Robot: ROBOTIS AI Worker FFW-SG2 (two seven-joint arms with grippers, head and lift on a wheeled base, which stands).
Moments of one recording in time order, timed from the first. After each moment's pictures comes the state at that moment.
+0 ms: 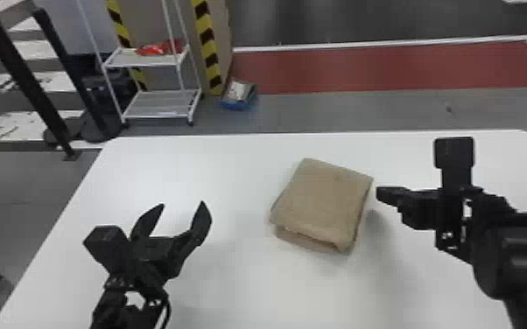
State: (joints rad) left arm 0.31 0.04 0.13 -1.74 0.25 -0.02 -0.20; right arm -0.13 0.00 0.01 -1.73 0.04 0.90 0.36
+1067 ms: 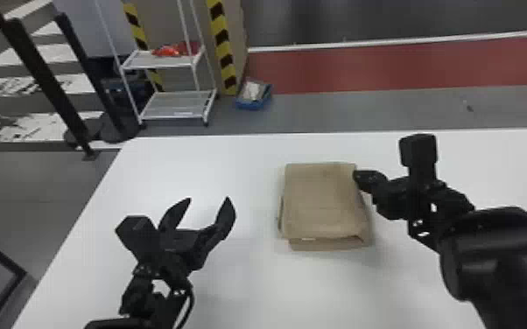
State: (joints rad) left arm 0.26 0.08 0.08 -1.69 0.29 -0.02 -0.20; right arm -0.21 0.00 0.14 -1.46 0.04 0.51 0.34
